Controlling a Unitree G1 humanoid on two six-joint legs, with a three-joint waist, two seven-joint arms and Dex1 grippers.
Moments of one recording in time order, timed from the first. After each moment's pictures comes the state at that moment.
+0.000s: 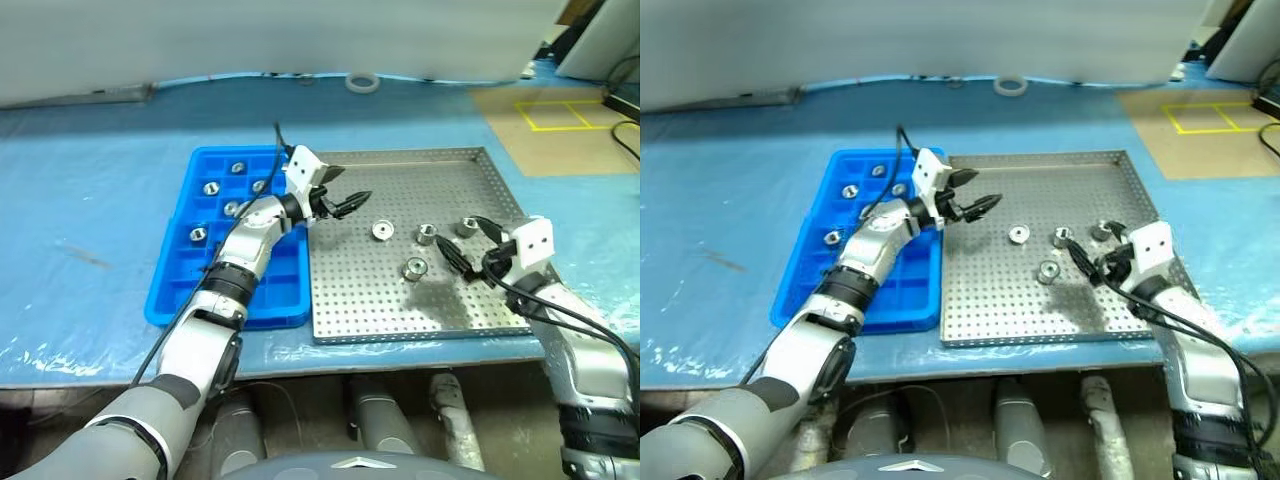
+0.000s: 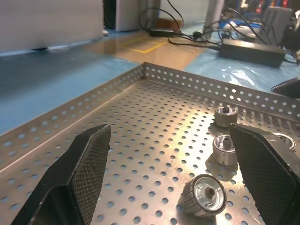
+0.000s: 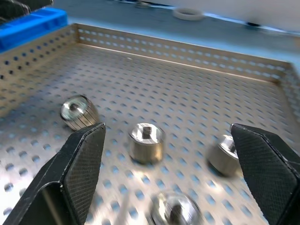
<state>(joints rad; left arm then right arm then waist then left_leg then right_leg) -0.92 0.03 -0.09 0.79 -0.18 -0.01 -0.75 0.03 -0.50 -0.32 -0.27 0.32 0.32 0.52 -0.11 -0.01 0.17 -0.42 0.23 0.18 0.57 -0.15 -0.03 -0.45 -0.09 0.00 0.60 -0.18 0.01</state>
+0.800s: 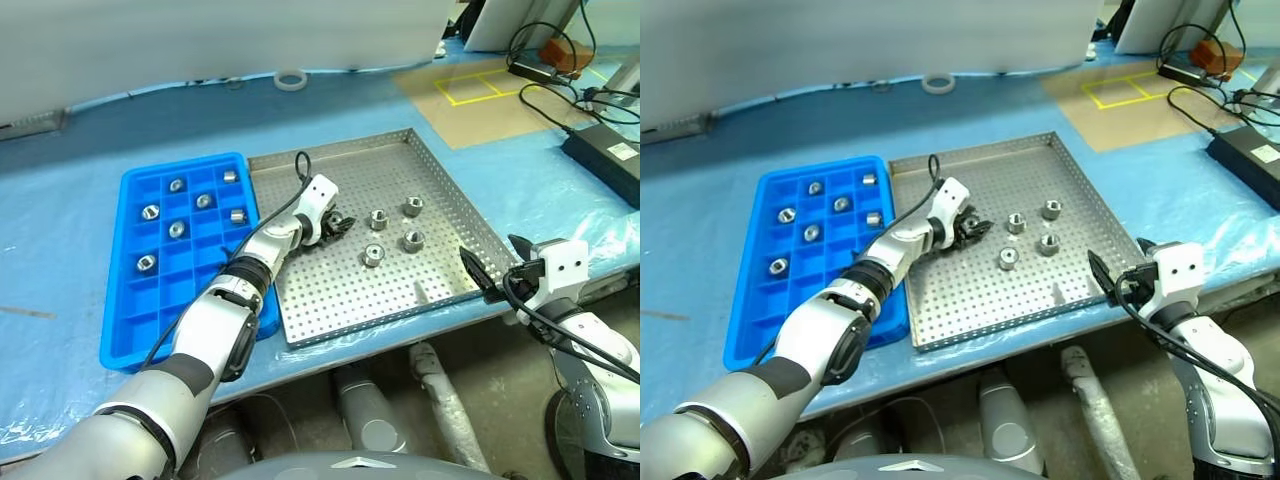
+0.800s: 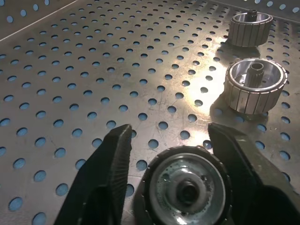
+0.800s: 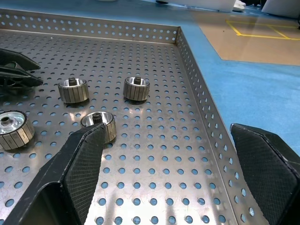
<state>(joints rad) -1.02 0.00 -0.08 1.15 0.00 -0.02 -0.56 0.15 -0.49 -0.36 -0.44 0.35 0.40 0.41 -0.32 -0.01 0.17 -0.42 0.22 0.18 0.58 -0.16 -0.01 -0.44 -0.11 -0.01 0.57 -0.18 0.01</state>
